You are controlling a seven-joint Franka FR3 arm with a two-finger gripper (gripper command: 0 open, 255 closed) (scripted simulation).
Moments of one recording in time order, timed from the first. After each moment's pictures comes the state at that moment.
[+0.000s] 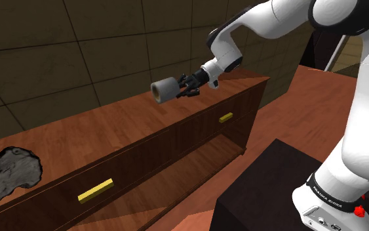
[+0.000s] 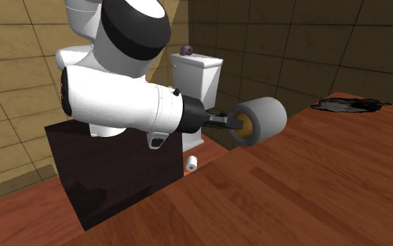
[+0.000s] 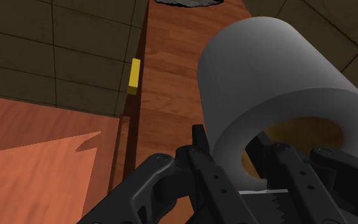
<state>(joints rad) -0.03 0.33 -0.13 -1.98 1.36 1.88 0.50</state>
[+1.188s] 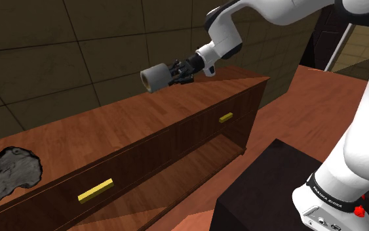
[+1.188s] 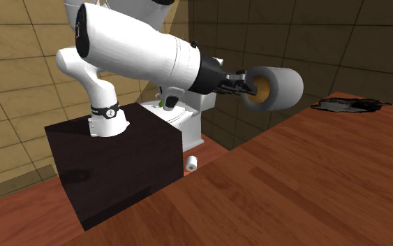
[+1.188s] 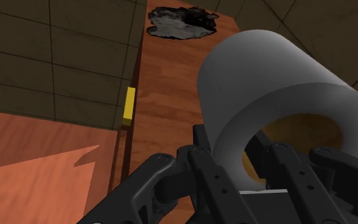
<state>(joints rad) 0.02 0.21 -0.10 -1.98 1.34 1.92 0.65</state>
